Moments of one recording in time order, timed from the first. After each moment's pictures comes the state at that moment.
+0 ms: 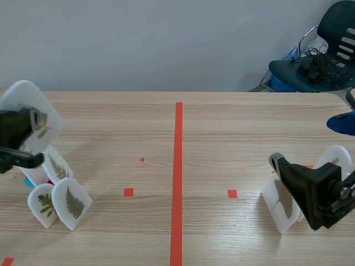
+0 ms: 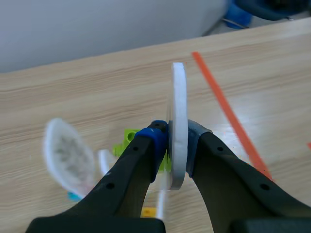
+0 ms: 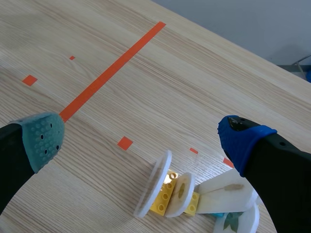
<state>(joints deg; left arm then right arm) 39.3 -16.4 -14.6 128.5 -18.6 -11.7 16.1 -44.7 30.6 15.0 122.5 17.9 23.0 -5.3</state>
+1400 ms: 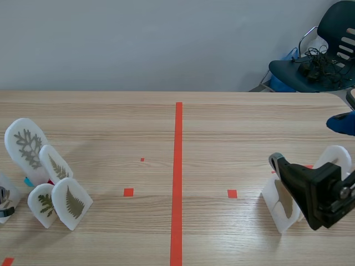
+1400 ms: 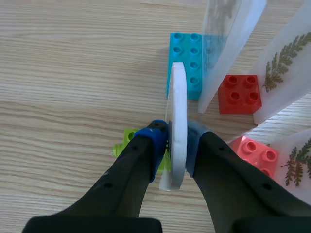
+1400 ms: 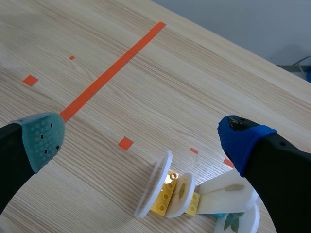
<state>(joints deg) 23.8 -20.9 -18.4 80.3 -21.3 -17.7 5.4 -44.7 30.6 15.0 122.5 17.9 23.0 -5.3</state>
